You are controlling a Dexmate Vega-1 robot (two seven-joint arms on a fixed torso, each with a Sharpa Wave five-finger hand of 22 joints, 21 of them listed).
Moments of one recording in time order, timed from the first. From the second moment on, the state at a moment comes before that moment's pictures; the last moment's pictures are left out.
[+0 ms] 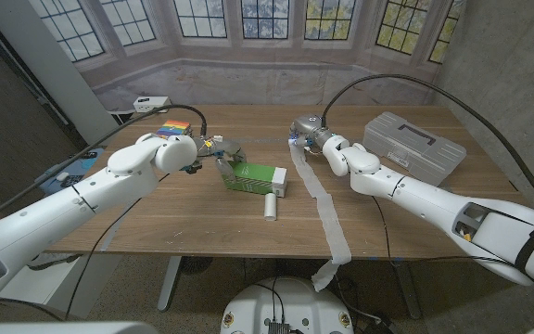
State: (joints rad) left arm 0.69 0.99 0.63 -1.98 0.59 0.19 -0.49; left_hand 1.08 -0.04 0.45 -0.16 0.22 0.66 -0.08 0.45 0.22 0.63 -0.20 0.44 0.53 0.53 -0.11 0.24 0.27 0.36 0.06 0.29 0.20; right arm -0.39 -0.52 -1.02 -1.38 -0.76 -0.27 -0.11; right_hand 1.13 0.00 0.35 -0.16 0.18 0.94 -0.14 0.30 0.20 0.94 -0.14 0.39 0.26 0.77 -0.08 0.31 0.24 0.81 -0.09 0.22 0.17
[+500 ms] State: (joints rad) left arm 0.64 0.95 0.66 -1.95 0.60 0.18 -0.51; left_hand 1.08 -0.04 0.45 -0.16 0.22 0.66 -0.08 0.45 0.22 0.63 -0.20 0.44 0.54 0.53 -0.11 0.24 0.27 0.36 0.06 0.29 0.20; right arm -0.41 -0.52 -1.00 -1.44 -0.79 -0.27 -0.13; right_hand 1.14 0.00 0.35 -0.17 0.18 0.94 -0.14 0.30 0.20 0.94 -0.14 0.39 0.27 0.77 -0.08 0.31 0.24 0.81 -0.09 0.22 0.17
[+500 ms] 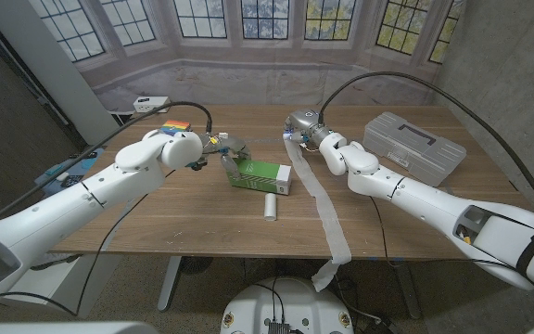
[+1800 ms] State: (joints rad) left arm 0.62 0.89 0.68 -1.94 0.59 0.27 -0.48; left_hand 1.08 -0.04 0.45 -0.17 0.22 0.66 -0.08 0.45 0.22 0.64 -0.20 0.43 0.54 0.54 -0.10 0.24 0.27 0.36 0.06 0.29 0.20; right arm -0.41 -0.49 -0.98 -1.50 -0.83 -0.26 -0.14; right_hand 1.15 0.01 0.33 -0.17 0.18 0.95 -0.14 0.30 0.20 0.95 -0.14 0.39 0.27 0.79 -0.08 0.31 0.24 0.82 -0.10 0.22 0.17
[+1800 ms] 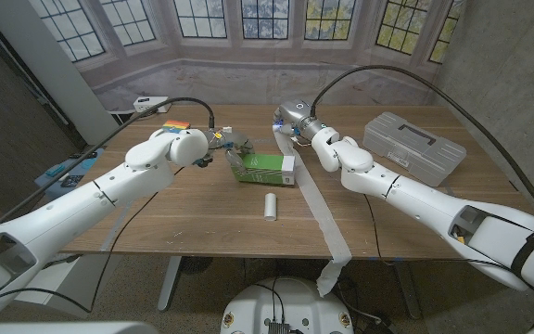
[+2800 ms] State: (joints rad) left arm 0.59 0.85 0.72 -1.93 0.57 0.30 -0.47; left_hand 1.08 -0.04 0.45 -0.17 0.22 0.66 -0.08 0.45 0.22 0.64 -0.19 0.42 0.55 0.54 -0.10 0.23 0.28 0.36 0.06 0.29 0.20; right arm -0.35 -0.41 -1.01 -1.38 -0.81 -0.22 -0.18; right_hand 1.17 0.01 0.33 -0.16 0.18 0.95 -0.14 0.30 0.21 0.95 -0.14 0.39 0.27 0.79 -0.09 0.31 0.24 0.82 -0.10 0.22 0.17
